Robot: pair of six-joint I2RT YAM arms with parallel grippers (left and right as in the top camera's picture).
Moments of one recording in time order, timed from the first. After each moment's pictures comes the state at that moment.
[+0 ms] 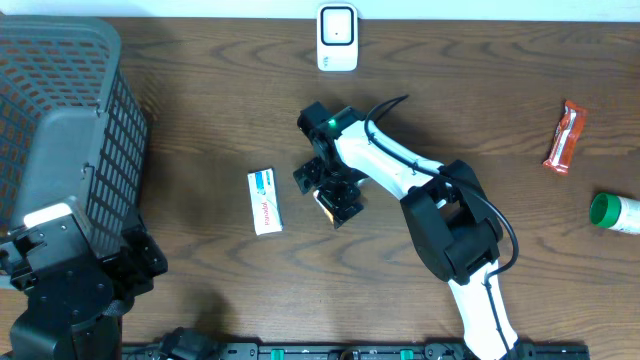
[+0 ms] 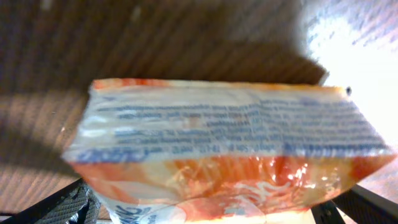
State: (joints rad) left arm -0.40 0.67 1.39 -1.31 -0.61 -0.43; right arm 0.64 2.27 1.69 -1.09 -0.31 1.52
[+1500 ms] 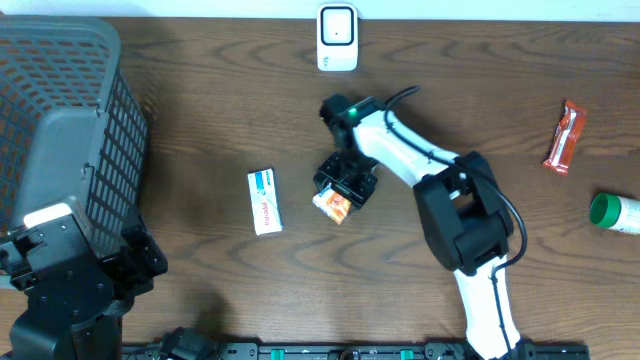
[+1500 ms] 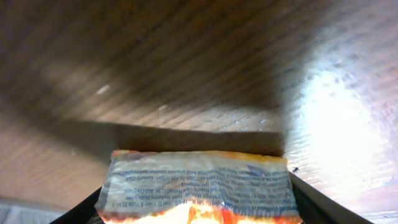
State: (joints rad) left arm -0.40 0.67 1.39 -1.31 -0.61 -0.43; right arm 0.53 2.28 1.68 -1.11 -0.40 1.12
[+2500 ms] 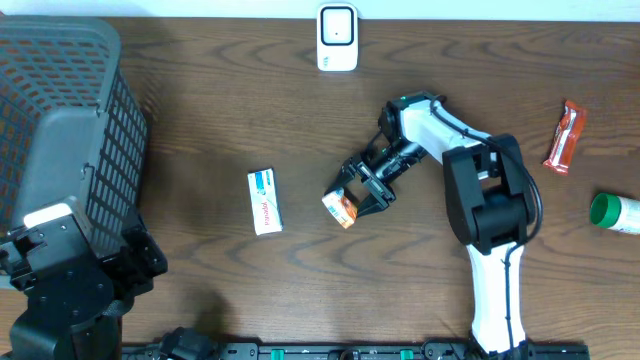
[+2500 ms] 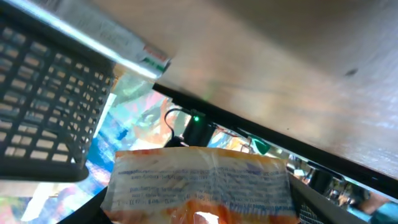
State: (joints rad) left arm -0.40 0.67 1.39 -1.31 -0.61 -0.43; right arm 0.33 2.30 1.63 -1.39 -1.05 0.44
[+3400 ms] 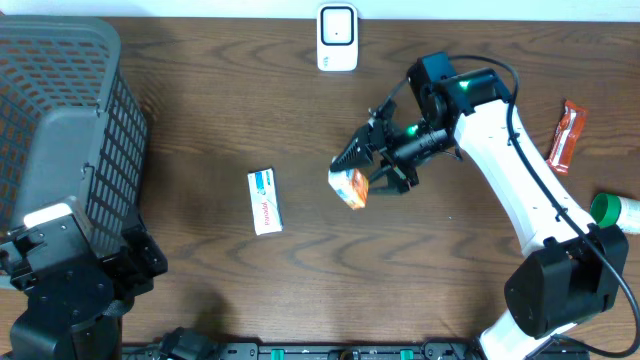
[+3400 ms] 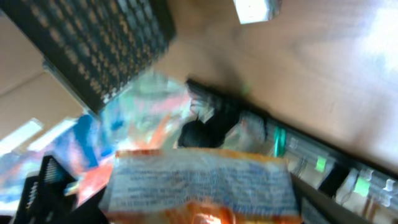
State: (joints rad) left arm -0.40 0.67 1.39 -1.31 -0.61 -0.43; right arm 0.33 1.81 1.63 -1.34 -1.00 0.50
